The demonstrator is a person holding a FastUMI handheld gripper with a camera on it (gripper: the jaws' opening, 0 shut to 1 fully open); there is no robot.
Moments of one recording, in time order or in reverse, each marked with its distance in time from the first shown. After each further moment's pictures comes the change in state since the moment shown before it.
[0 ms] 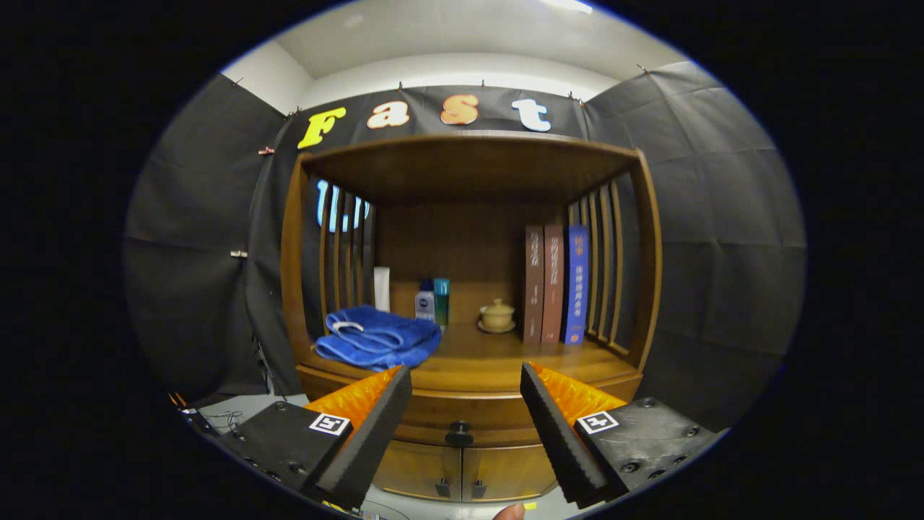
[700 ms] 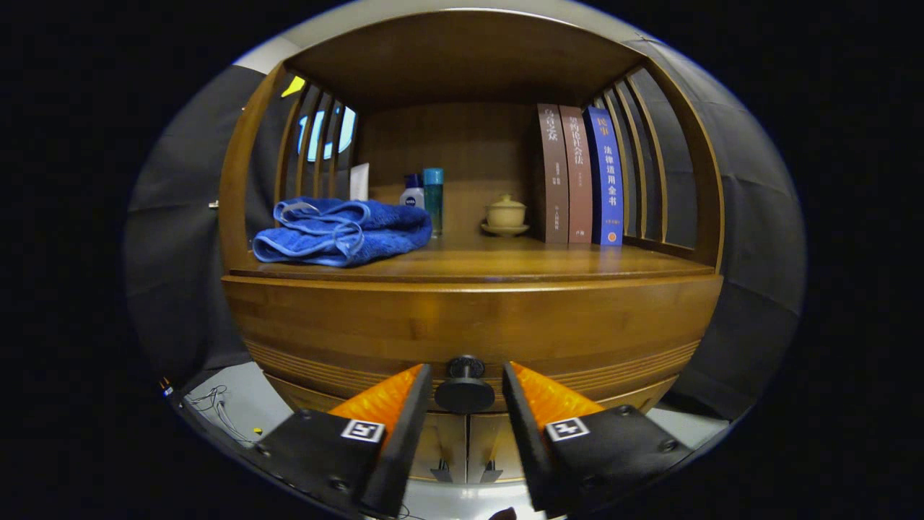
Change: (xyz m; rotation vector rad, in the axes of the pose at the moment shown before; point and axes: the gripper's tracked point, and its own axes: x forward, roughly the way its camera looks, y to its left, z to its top) arm 0.087 0.004 -0.152 0.015 0.197 -0.037
